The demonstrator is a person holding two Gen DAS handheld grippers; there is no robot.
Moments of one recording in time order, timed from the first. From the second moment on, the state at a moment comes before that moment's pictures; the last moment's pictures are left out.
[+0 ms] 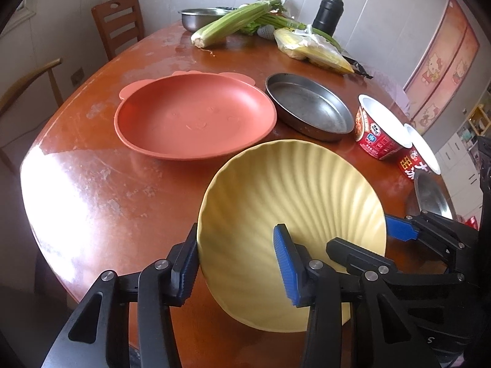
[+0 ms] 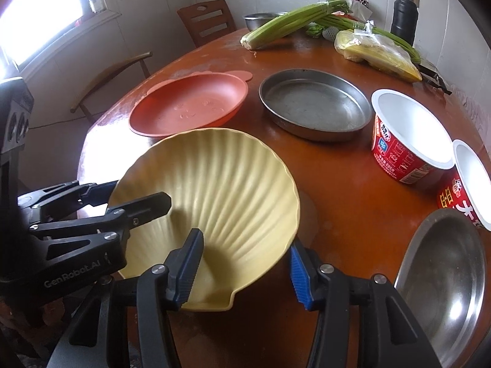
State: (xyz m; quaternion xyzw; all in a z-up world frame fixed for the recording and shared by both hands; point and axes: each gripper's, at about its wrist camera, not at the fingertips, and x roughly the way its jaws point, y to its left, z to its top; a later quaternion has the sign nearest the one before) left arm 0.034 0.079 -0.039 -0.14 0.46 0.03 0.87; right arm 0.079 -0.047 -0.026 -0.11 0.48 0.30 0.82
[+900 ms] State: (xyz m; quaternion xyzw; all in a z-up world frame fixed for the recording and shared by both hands) left arm 0.028 0.105 -0.012 -0.17 0.43 0.03 0.89; right arm 0.076 -0.033 0.007 -0.10 0.44 0.32 0.83
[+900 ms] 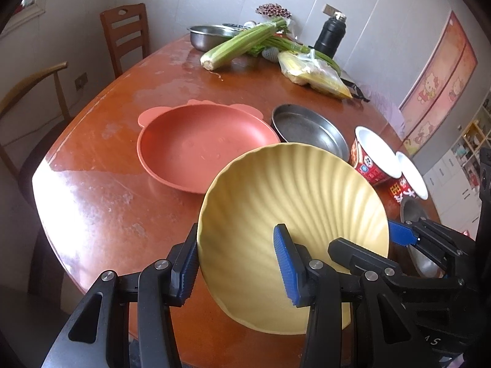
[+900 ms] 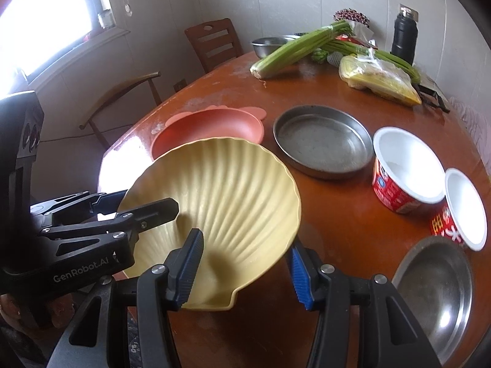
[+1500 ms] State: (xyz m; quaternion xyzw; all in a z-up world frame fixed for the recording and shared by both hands) left arm 0.047 0.154 0.010 -0.19 0.40 0.07 0.89; right arm 0.098 0.019 0.027 -0.12 0.42 0.34 0.83
